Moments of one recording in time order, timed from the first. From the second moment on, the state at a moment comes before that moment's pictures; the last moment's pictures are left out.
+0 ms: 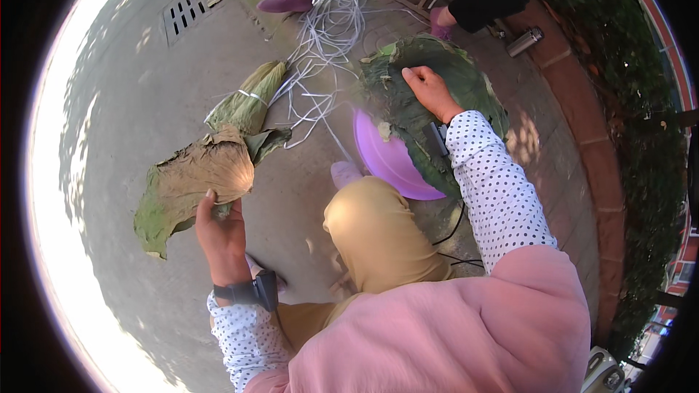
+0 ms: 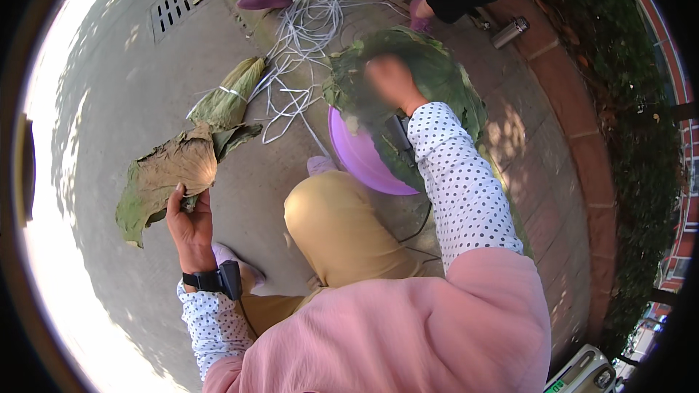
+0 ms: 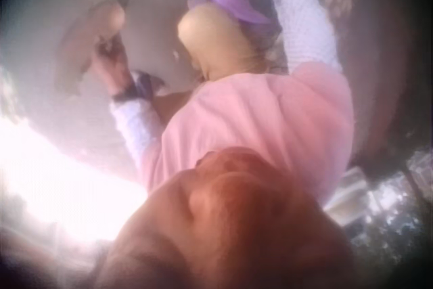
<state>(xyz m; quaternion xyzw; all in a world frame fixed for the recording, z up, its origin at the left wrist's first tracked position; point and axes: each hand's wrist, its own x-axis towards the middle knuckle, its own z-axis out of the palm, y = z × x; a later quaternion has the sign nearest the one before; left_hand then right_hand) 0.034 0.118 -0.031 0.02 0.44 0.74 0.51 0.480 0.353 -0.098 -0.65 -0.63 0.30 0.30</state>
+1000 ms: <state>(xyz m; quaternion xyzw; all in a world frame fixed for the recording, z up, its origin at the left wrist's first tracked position) 0.037 0.114 -0.018 -0.04 0.44 0.73 0.52 0.472 0.409 -0.069 -0.72 -0.68 0.15 -0.01</state>
